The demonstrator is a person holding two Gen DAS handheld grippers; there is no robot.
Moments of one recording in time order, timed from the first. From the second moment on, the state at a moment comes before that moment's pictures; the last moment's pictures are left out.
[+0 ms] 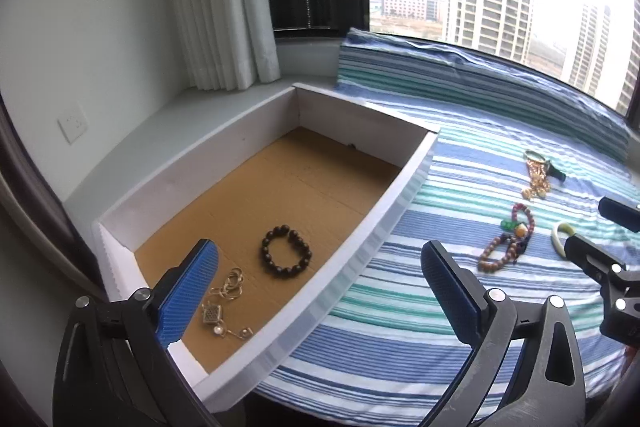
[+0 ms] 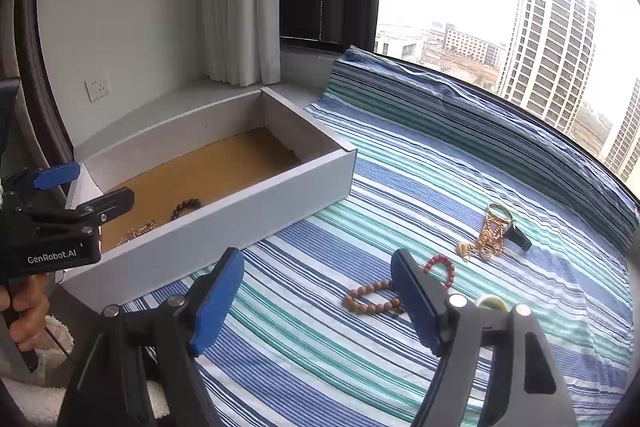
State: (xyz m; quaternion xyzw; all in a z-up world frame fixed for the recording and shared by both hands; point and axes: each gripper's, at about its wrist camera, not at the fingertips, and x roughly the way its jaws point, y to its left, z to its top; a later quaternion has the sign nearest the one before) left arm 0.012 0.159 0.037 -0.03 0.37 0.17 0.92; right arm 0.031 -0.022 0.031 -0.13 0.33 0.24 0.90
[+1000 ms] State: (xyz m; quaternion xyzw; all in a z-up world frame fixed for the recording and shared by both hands) left arm 0.021 0.038 -0.013 0.02 0.42 0.00 0.90; right arm -0.024 -0.178 -0.024 -0.01 0.39 0.10 0.92
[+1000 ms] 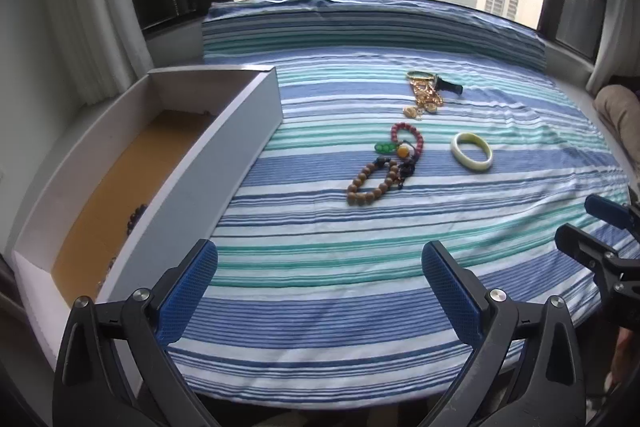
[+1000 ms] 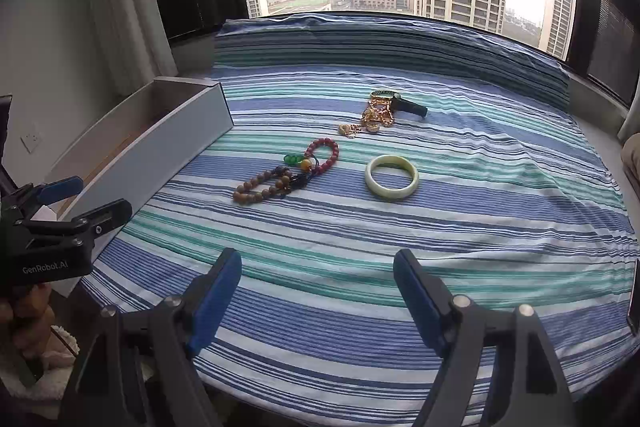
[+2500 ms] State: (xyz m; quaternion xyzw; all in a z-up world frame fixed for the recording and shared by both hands) left arm 0.037 0.030 -0.048 0.02 0.45 -0.04 0.89; right arm -0.021 -0.196 -0.041 -0.03 0.39 0.02 0.92
